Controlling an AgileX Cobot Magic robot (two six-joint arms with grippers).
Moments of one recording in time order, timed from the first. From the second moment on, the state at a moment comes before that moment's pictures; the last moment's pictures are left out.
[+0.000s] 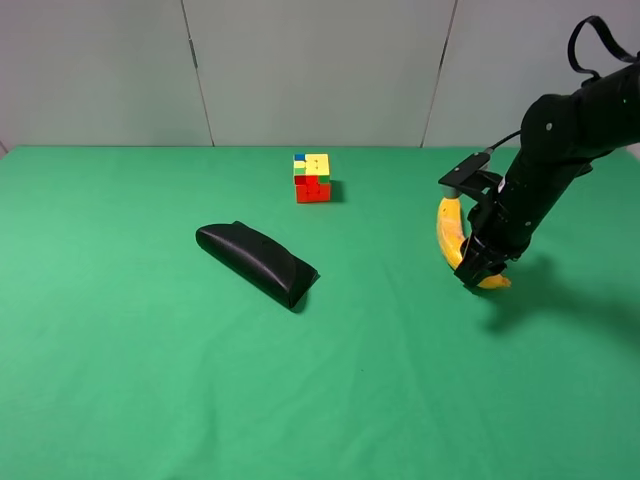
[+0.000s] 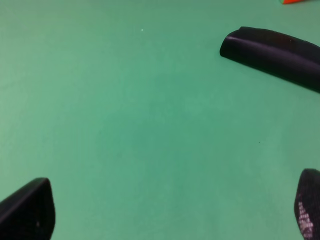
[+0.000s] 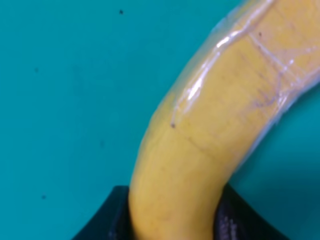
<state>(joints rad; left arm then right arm) -0.15 -0.01 -0.50 0.03 1.06 -0.01 0.24 1.86 -1.03 0.04 0.64 -0.59</state>
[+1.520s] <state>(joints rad) -0.15 -0.01 -0.50 0.03 1.06 -0.01 0.74 1.66 -1.14 0.05 0.87 -0.56</state>
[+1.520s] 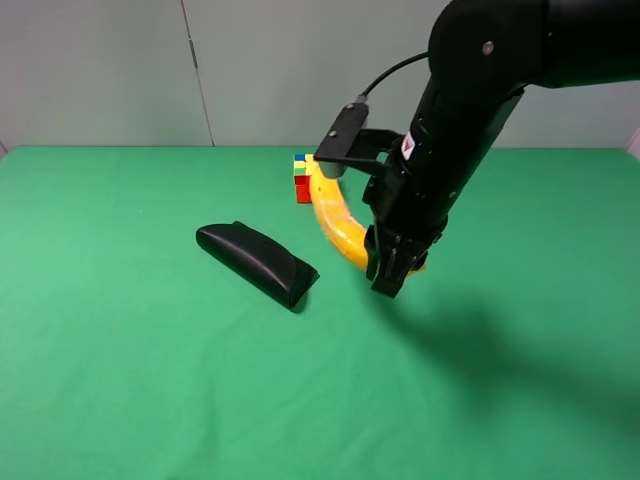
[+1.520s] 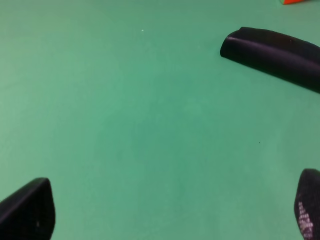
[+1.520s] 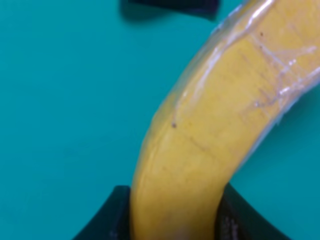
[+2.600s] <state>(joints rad) -0.15 -0.01 -0.50 0.03 1.06 -0.01 0.87 1.66 -1.14 0.07 0.89 -0.61</state>
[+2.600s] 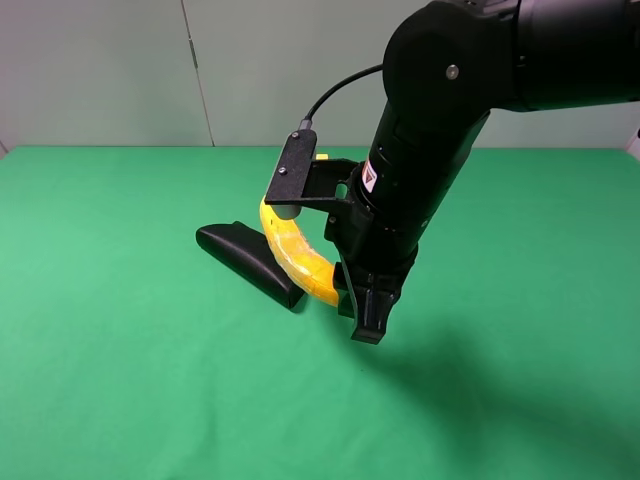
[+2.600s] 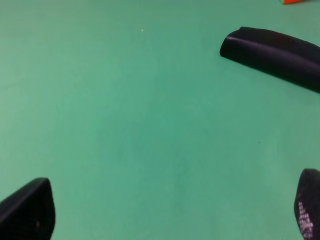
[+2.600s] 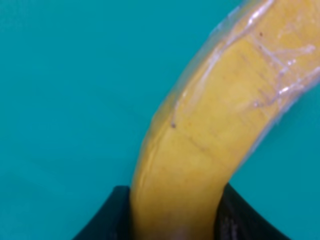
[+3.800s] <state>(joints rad) -0.15 0.60 -0.56 -0.42 0.87 0.06 0.87 1.63 -1.20 0.12 0.93 -0.68</state>
